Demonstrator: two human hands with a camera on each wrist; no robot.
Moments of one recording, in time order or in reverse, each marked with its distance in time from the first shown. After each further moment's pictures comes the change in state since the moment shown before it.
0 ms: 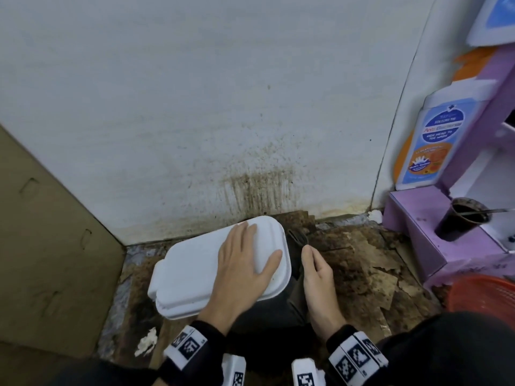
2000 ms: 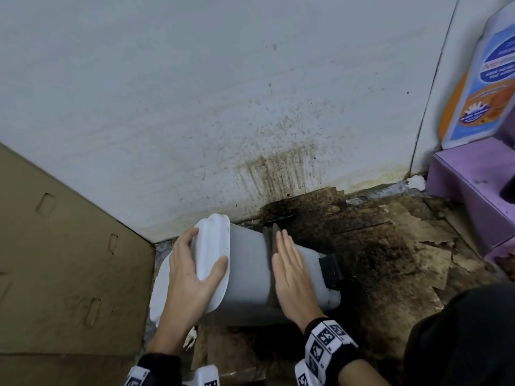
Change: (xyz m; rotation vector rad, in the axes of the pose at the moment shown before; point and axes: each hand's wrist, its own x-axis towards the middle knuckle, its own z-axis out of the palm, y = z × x) left_hand -0.010 -0.107 -0.063 -0.296 0.131 -0.223; right_hand 0.033 0.090 0.083 -0.642 -0.324 -0.332
